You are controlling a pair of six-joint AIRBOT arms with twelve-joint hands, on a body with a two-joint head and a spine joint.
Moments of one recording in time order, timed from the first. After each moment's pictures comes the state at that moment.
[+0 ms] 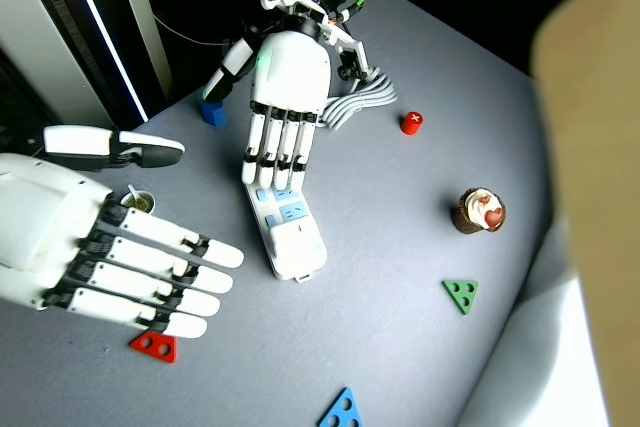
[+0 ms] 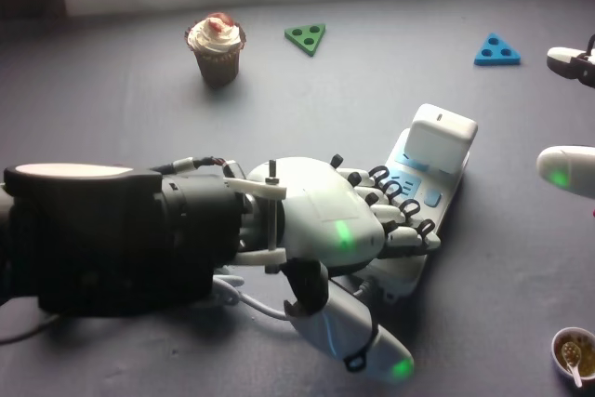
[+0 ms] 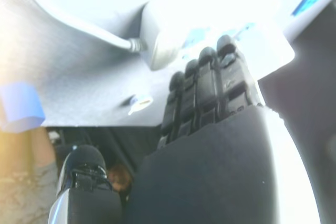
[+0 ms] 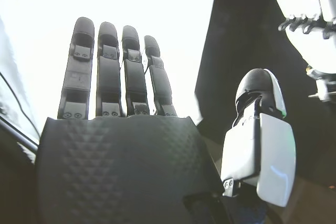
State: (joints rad) left arm 0.53 -1.19 0.94 1.10 0.02 0.09; right arm -0.74 -0.77 0.82 0.48 0.99 -0.98
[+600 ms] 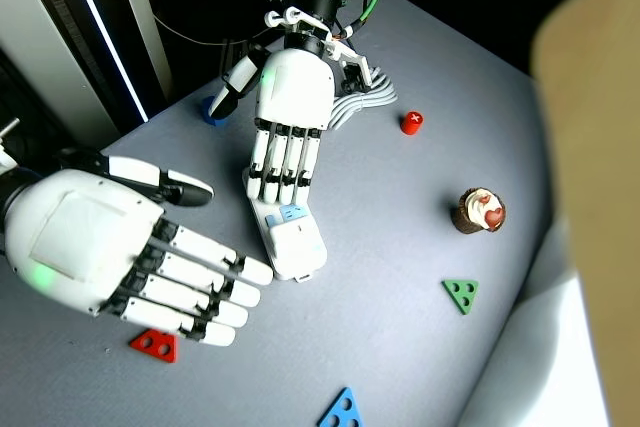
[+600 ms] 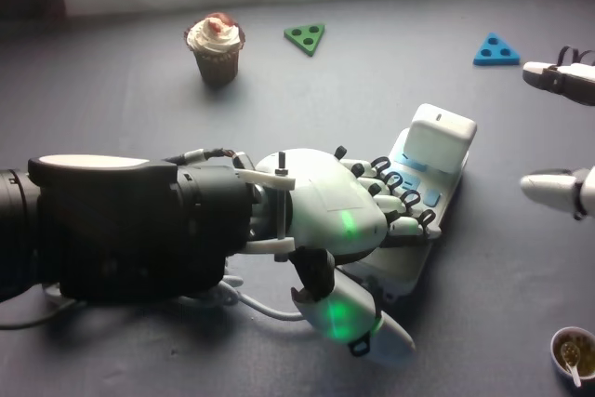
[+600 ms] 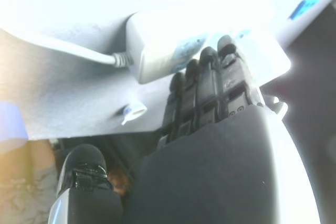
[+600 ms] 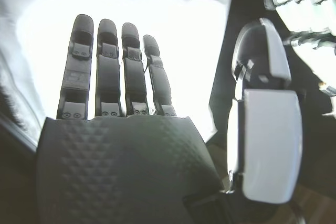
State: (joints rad) left arm 0.54 -1.24 1.00 1.11 0.01 0.09; right arm -0.65 -0.88 0.87 0.64 0.93 -1.06
